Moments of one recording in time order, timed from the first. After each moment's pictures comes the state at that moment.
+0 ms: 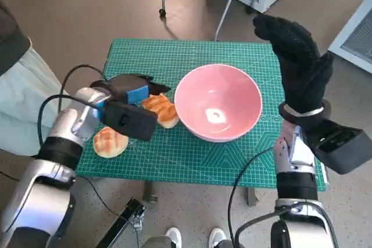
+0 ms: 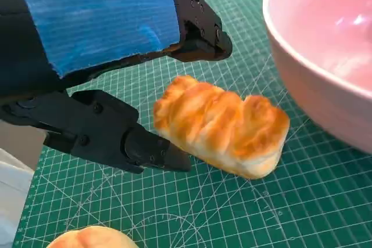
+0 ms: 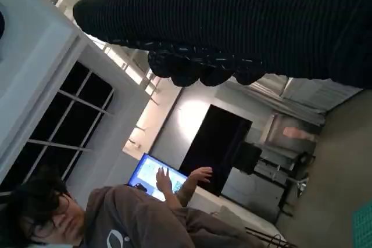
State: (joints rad) left arm -0.98 0.50 -0.49 0.96 0.69 -0.37 -0.43; right arm -0.76 -0.11 -0.19 0.61 0.33 -0.81 0.52
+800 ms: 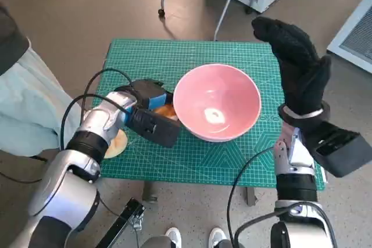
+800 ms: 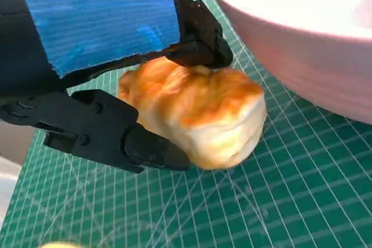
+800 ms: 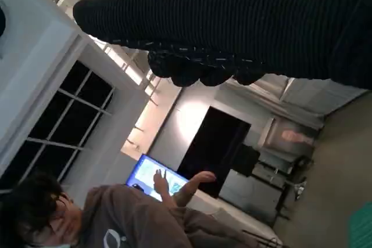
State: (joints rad) left arm -1.06 0.38 -0.65 1.20 0.82 -0.36 -0.19; right arm -0.74 -0.11 -0.19 0.60 0.31 -0.84 0.50
